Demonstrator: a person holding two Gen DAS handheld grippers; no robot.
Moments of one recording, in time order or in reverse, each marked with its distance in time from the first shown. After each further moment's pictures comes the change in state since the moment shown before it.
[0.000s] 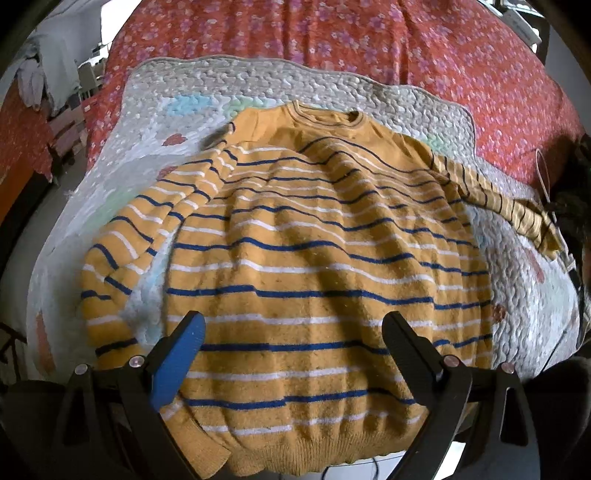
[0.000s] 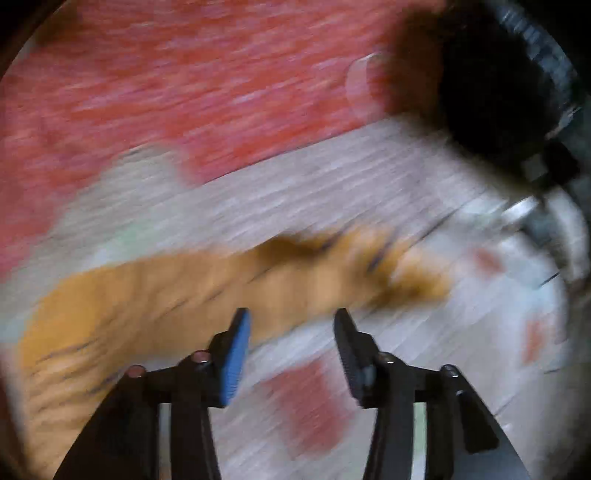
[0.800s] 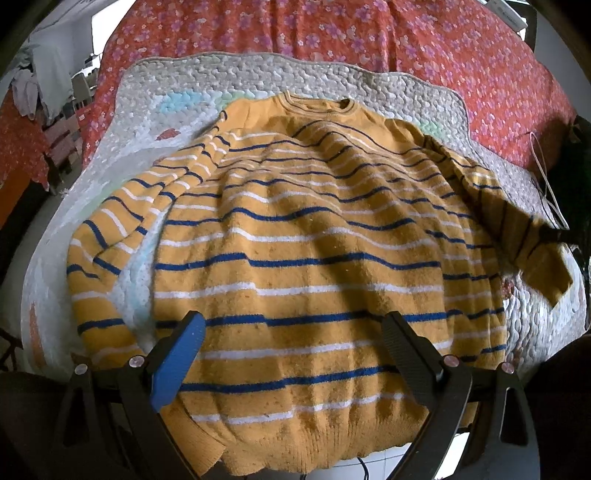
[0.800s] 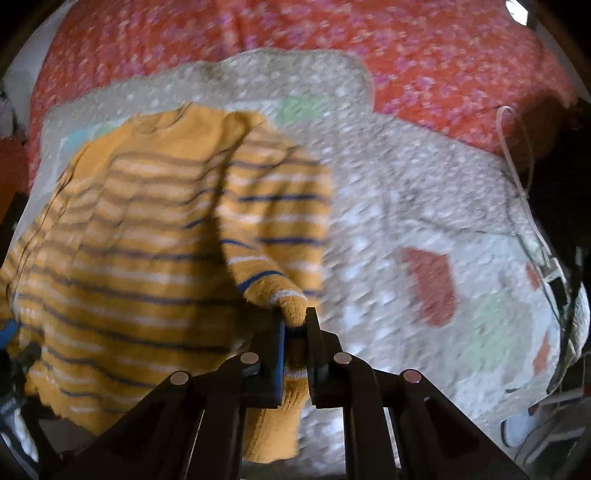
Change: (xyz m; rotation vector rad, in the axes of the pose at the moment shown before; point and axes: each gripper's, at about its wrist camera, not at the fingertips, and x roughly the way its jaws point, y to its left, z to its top) left arm 0.011 -0.005 -0.027 0.063 -0.015 0.006; right arm -0.016 0.081 -0.101 -0.449 0.039 -0.125
